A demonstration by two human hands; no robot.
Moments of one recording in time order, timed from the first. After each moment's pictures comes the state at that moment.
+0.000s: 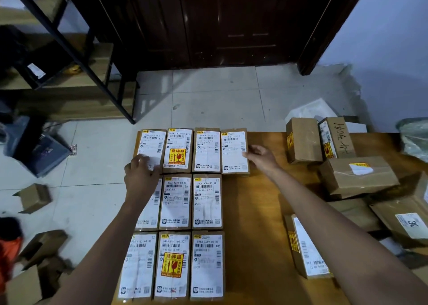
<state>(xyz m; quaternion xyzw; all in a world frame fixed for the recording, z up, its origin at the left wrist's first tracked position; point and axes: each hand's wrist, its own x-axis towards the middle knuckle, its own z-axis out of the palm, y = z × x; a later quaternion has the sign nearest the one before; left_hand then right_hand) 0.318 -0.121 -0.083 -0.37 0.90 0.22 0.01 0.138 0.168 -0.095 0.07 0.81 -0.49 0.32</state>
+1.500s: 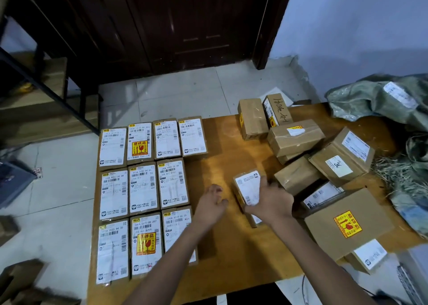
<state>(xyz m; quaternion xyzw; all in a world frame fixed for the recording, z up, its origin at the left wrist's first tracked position) 0.350 0.146 -0.062 -0.17 0.84 0.48 0.20 0.309 0.315 -0.023 -0.01 0.97 0.03 0.23</state>
